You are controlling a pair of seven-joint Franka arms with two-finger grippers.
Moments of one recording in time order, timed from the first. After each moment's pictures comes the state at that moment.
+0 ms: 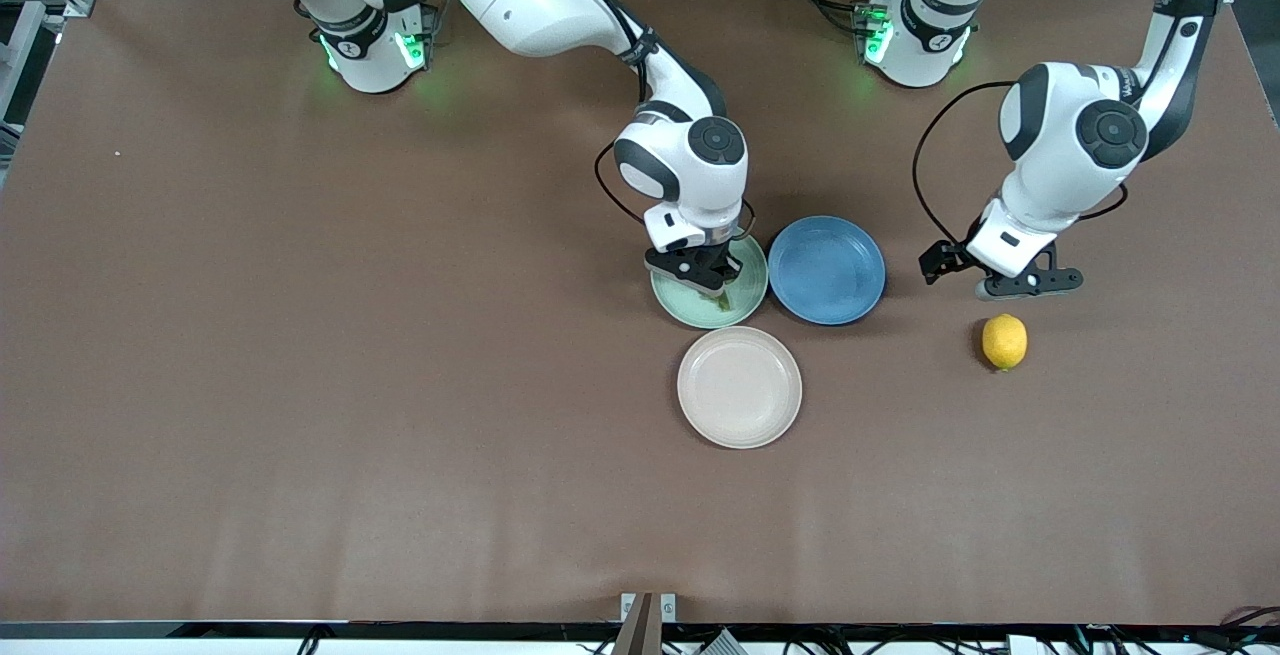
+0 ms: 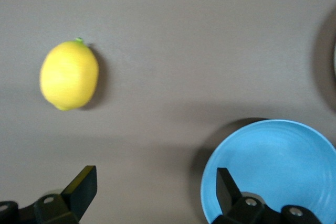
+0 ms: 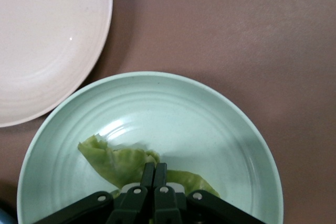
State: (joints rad) left arm 0.05 0.04 -0.20 -2.35 0.02 2.47 -0.24; right arm 1.00 0.97 -0.10 -1.18 -0.04 2.24 1.44
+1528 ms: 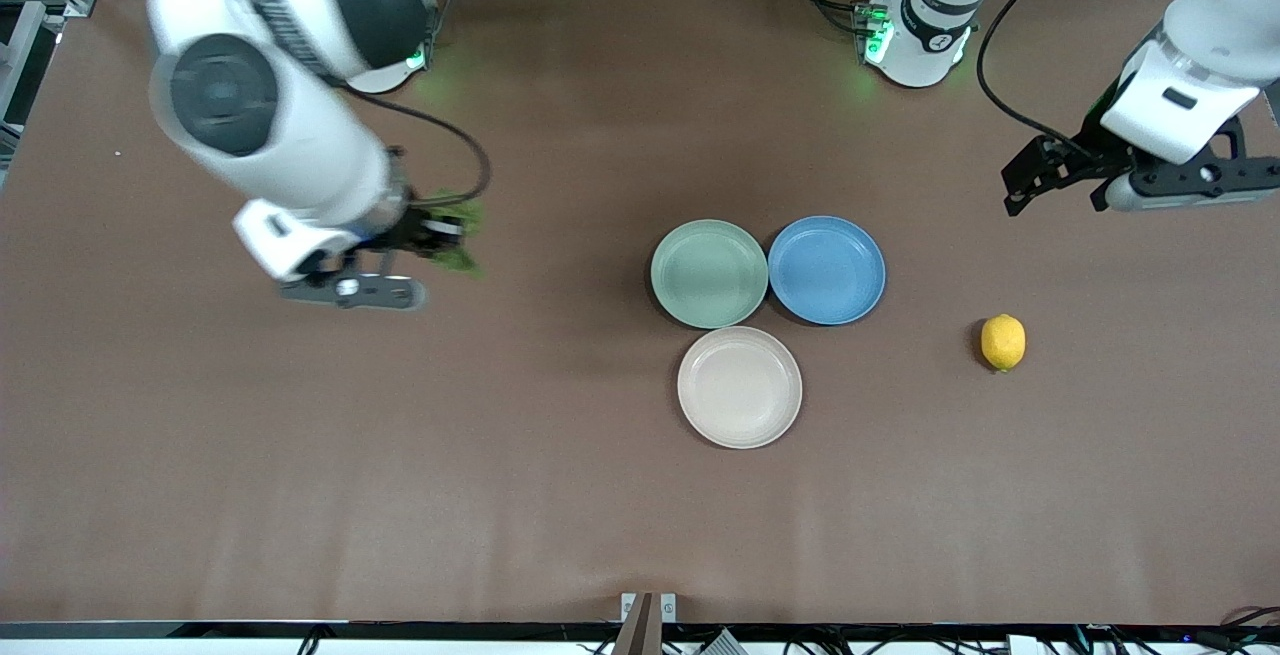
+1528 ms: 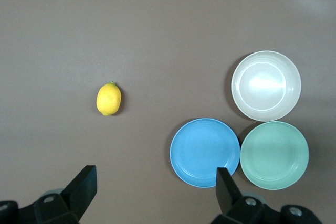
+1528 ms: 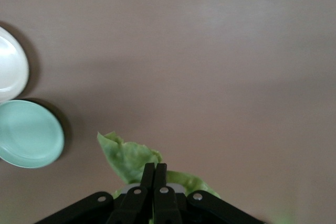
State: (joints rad) left arm 0.05 -0.12 -0.23 -1.77 -0.03 1.79 -0.24; right arm 0.44 0.44 -0.10 -1.08 0.09 1.34 0.41
